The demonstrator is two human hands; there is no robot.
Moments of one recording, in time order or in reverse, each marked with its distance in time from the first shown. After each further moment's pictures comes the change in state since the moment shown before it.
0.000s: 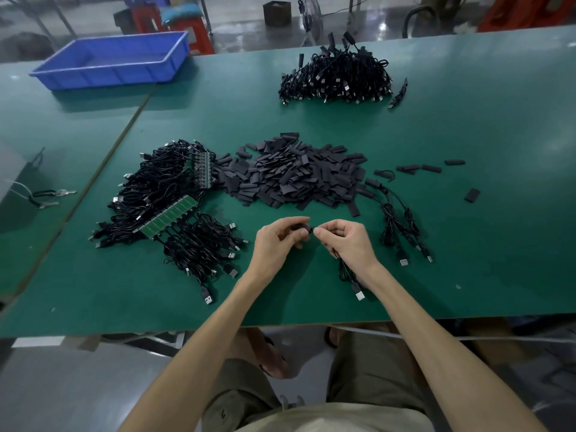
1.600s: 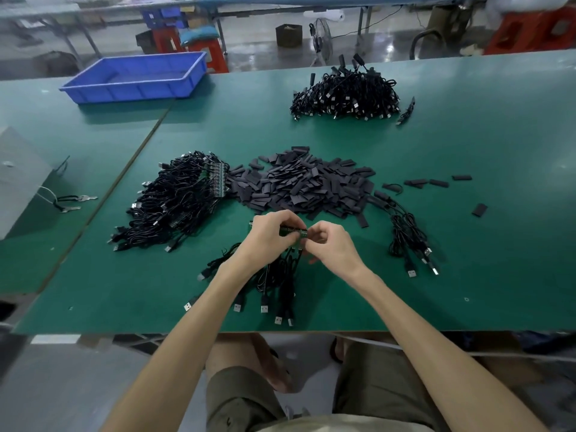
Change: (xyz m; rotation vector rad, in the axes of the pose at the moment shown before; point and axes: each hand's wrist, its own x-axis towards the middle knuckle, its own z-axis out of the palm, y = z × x) left_hand 0.017 0.045 -0.047 0.503 -0.152 0.064; right_hand -0.002 -0.036 0.039 -0.273 -0.099 -0.019
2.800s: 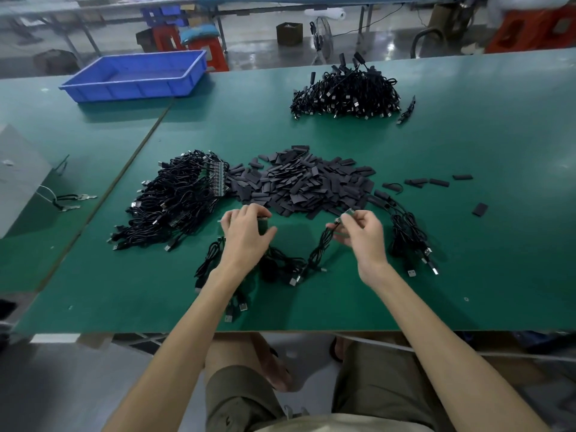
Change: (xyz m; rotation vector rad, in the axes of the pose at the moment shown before) left_hand -0.009 -0.034 0.000 0.285 0.337 -0.103; right_hand 0.009 0.017 -0.029 0.540 0.334 0.069
